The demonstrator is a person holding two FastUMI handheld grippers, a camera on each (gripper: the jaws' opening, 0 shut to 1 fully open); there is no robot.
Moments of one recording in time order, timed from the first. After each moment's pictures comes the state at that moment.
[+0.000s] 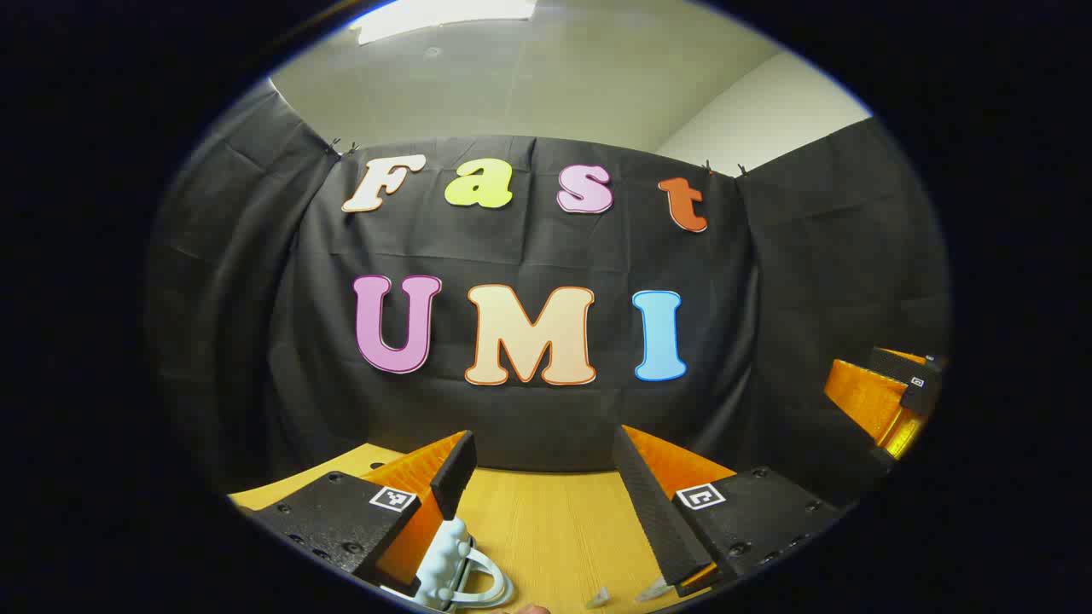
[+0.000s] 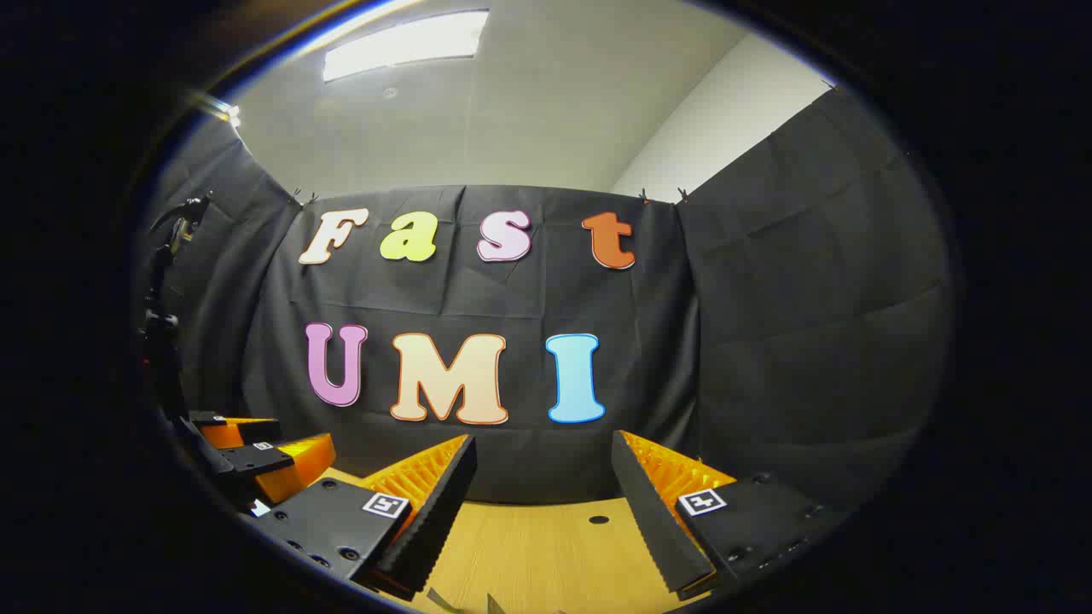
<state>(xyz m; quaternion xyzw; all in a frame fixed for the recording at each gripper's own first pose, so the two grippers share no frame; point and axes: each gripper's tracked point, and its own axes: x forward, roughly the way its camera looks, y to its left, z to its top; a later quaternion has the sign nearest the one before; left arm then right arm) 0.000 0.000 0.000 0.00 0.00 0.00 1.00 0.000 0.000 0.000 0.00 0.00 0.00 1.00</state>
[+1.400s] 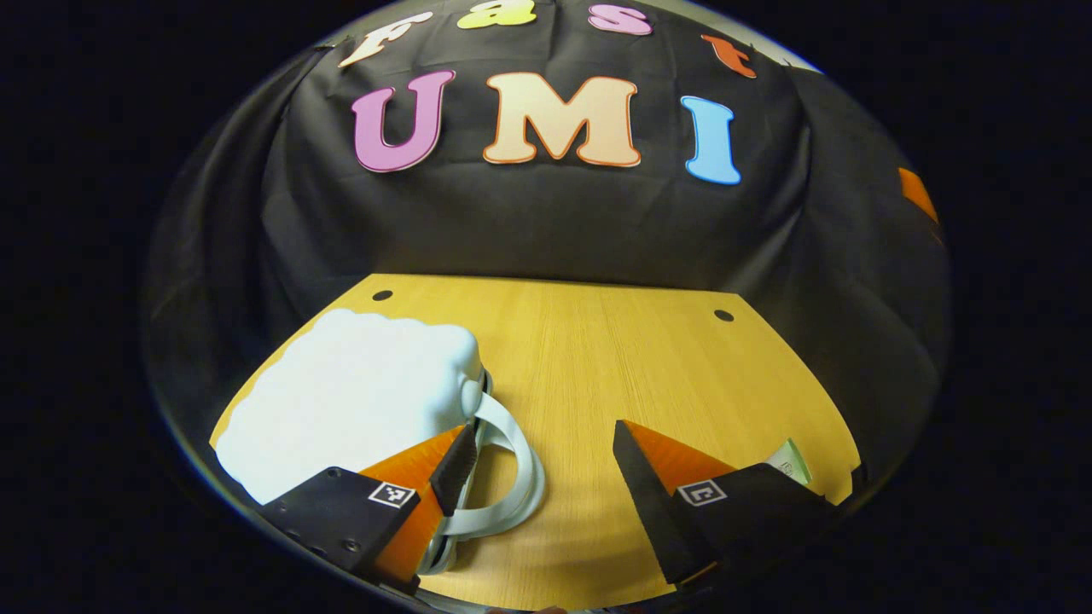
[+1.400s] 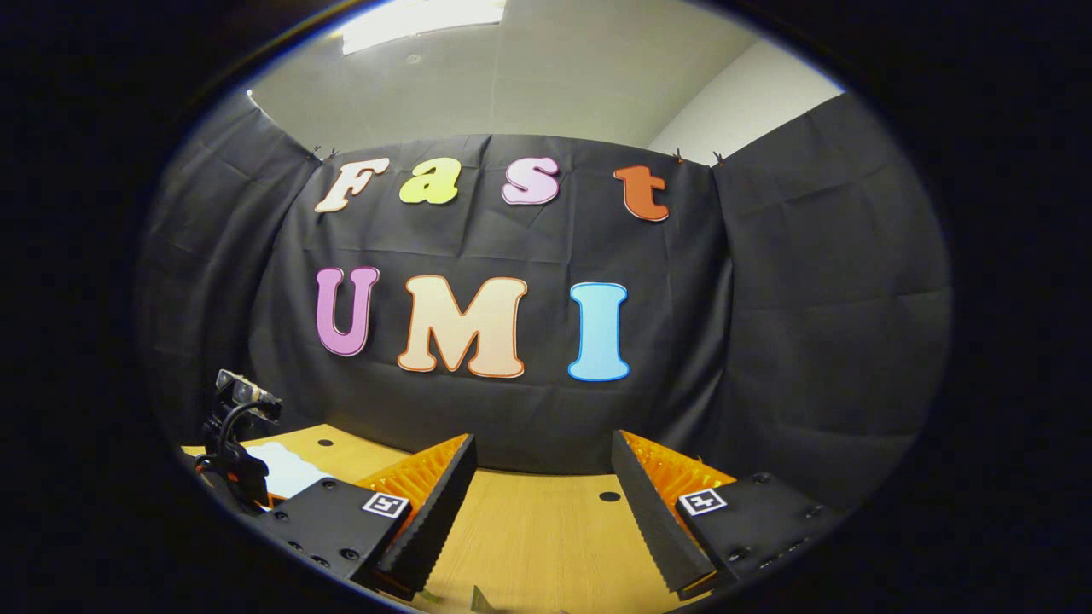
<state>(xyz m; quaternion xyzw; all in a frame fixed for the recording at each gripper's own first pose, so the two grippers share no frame) -0.012 0.046 -0.263 -0.02 0.35 0.03 0.94 0.044 0.018 -0.083 -0.04 0.07 0.03 1.00</state>
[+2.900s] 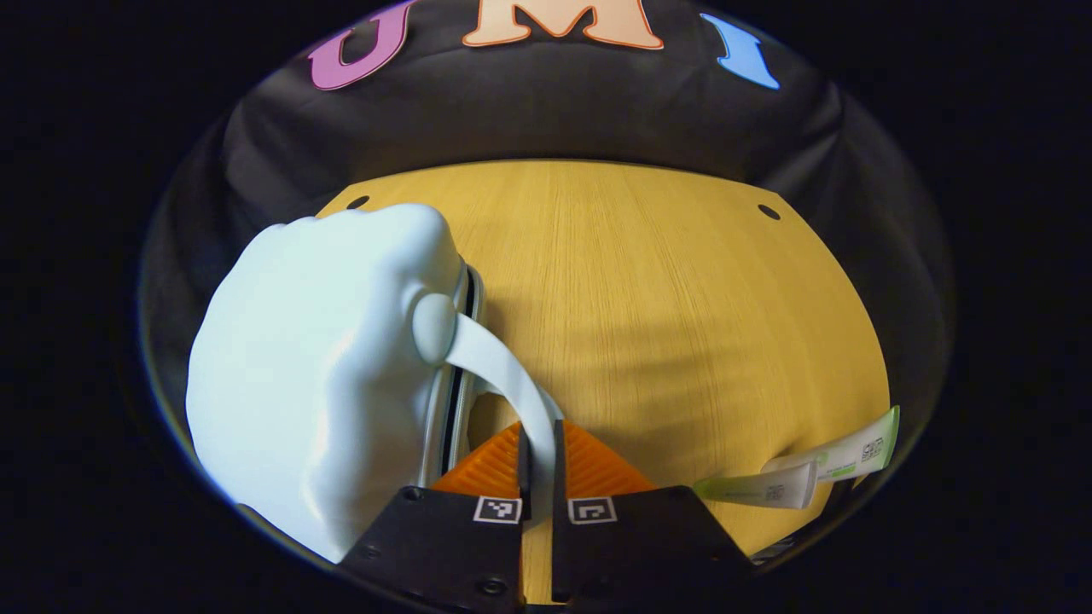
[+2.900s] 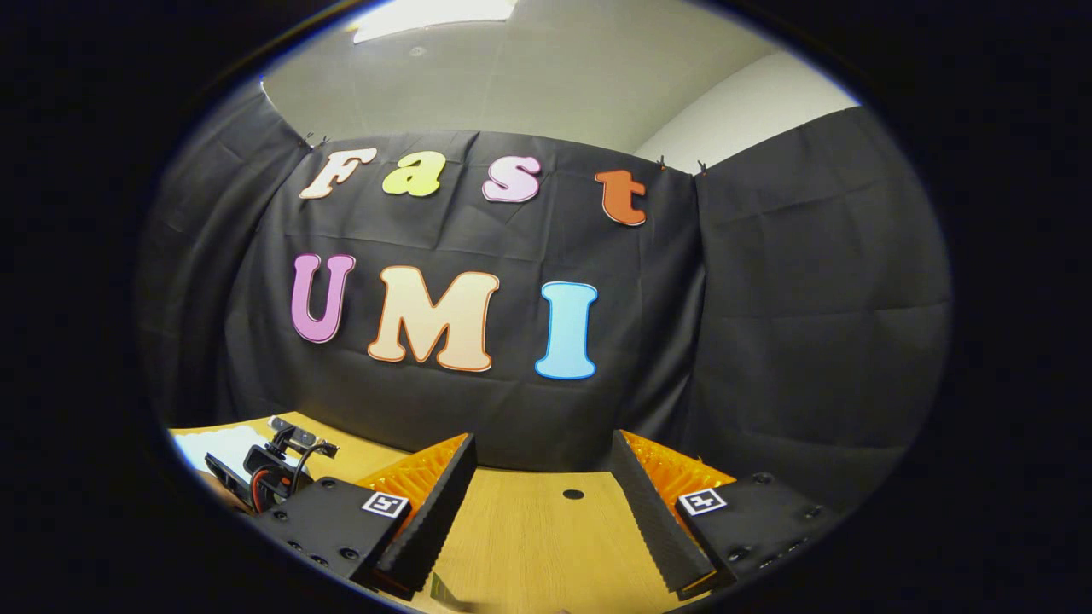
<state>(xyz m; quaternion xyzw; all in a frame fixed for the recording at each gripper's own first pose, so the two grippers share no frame) -0.011 0.063 -0.356 0.00 0.53 0.03 0.85 0.035 -0.020 -0.086 -0.06 0.07 -0.01 1.00</state>
